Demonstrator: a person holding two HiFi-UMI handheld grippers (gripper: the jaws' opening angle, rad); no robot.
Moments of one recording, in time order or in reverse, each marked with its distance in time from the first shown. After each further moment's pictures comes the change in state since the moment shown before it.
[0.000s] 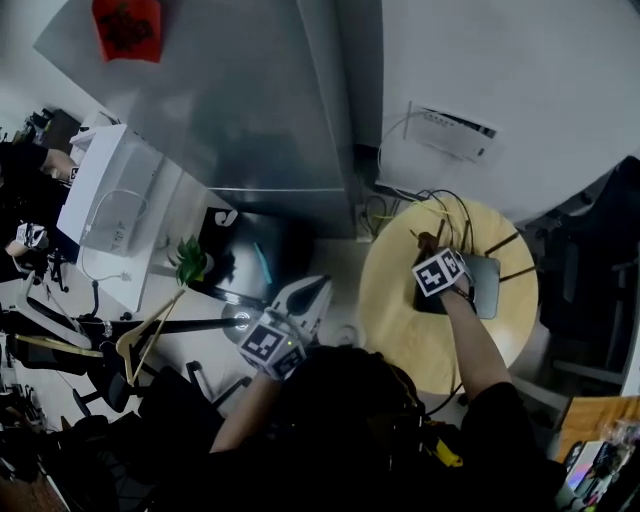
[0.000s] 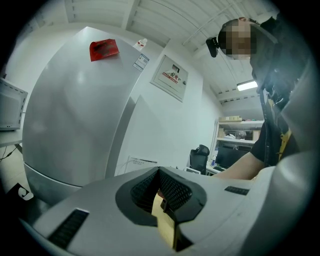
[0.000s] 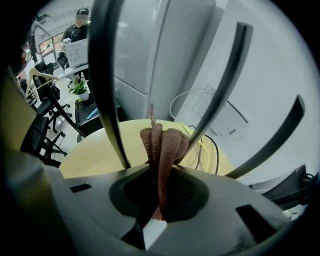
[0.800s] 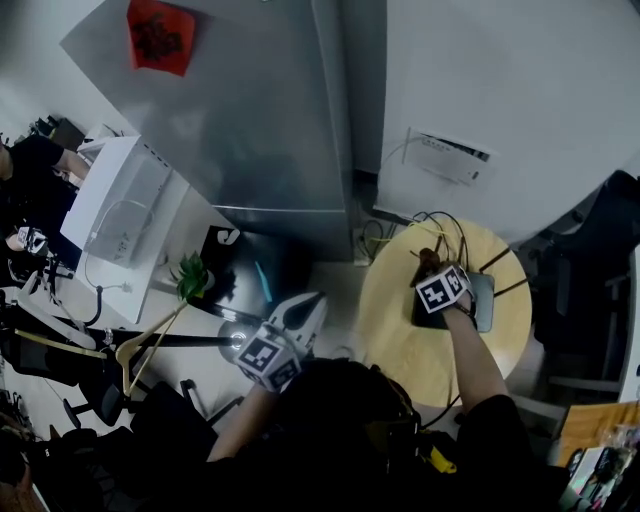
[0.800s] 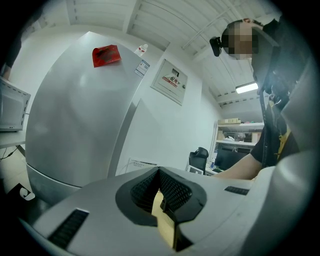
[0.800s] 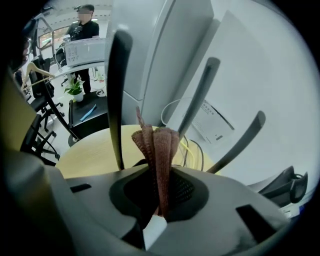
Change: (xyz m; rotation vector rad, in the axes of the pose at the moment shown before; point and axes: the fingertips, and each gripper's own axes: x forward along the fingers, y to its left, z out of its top) left arm -0.025 0.003 0.006 -0.006 -0.033 -0.008; right arm -0.026 -0.018 0.004 0.007 -0.070 -0.109
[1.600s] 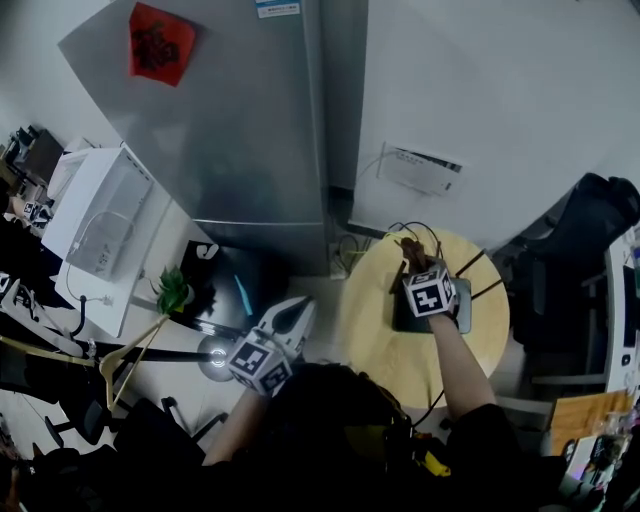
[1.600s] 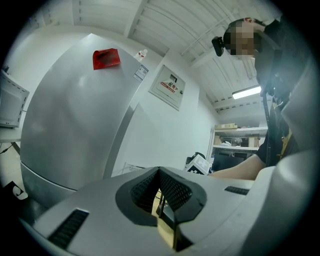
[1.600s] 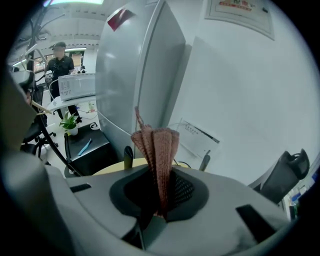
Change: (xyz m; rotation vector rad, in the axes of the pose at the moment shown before) left arm -0.001 -0.008 0.000 -0.001 -0.043 -0.052; right arm -0.054 -0.015 0.045 0.201 -0.281 0.006
